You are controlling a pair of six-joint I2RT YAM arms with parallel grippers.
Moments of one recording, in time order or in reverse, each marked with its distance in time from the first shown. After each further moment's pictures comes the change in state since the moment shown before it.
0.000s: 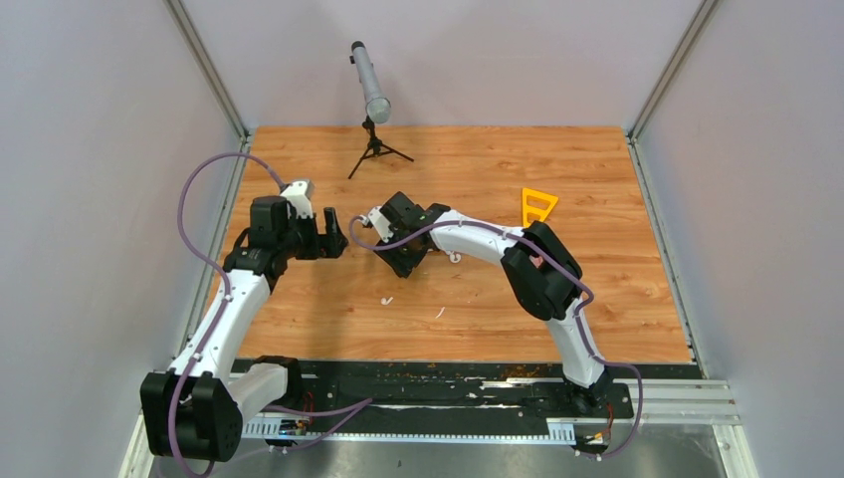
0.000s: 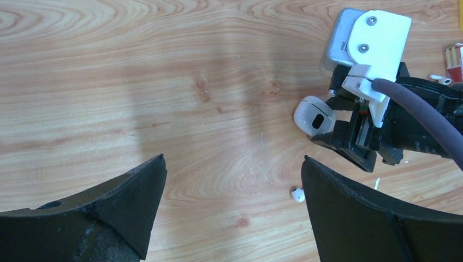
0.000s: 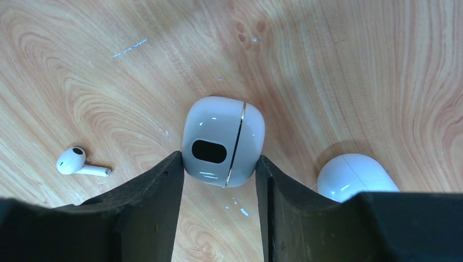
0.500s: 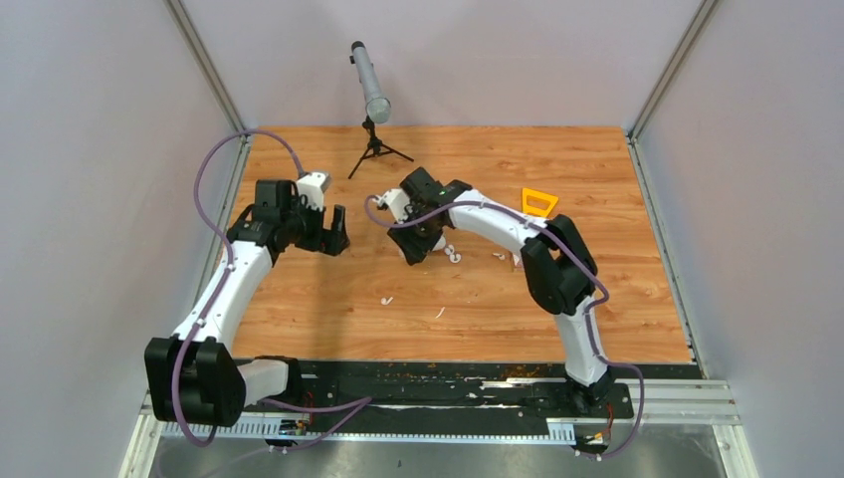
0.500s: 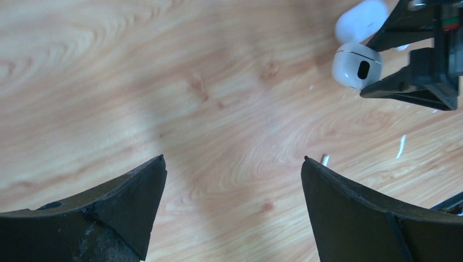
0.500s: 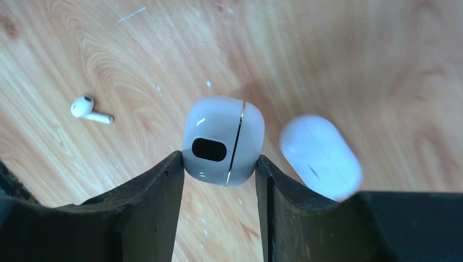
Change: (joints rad) left arm 0.001 0.145 0.132 -0.152 0.073 0.270; right arm -0.092 -0.017 0.074 -0.144 -0.163 -0.081
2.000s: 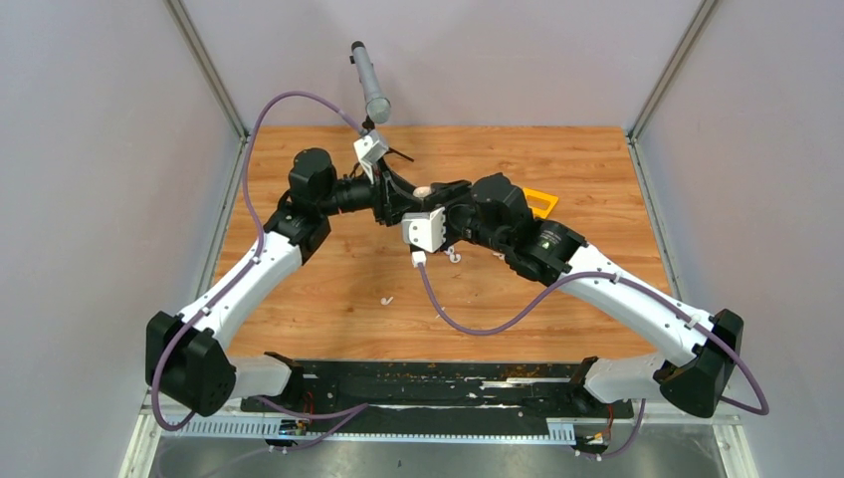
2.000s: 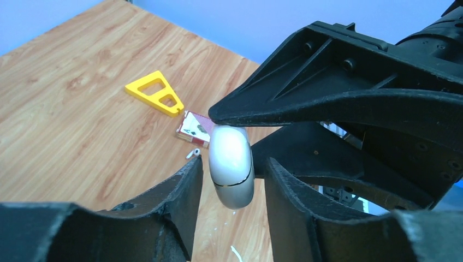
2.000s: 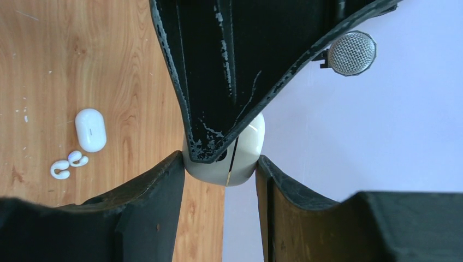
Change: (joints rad) left arm -0.362 0.089 0.156 0.711 0.526 -0.338; right arm 0.123 -0.855 -0.458 0.384 0.235 -0.959
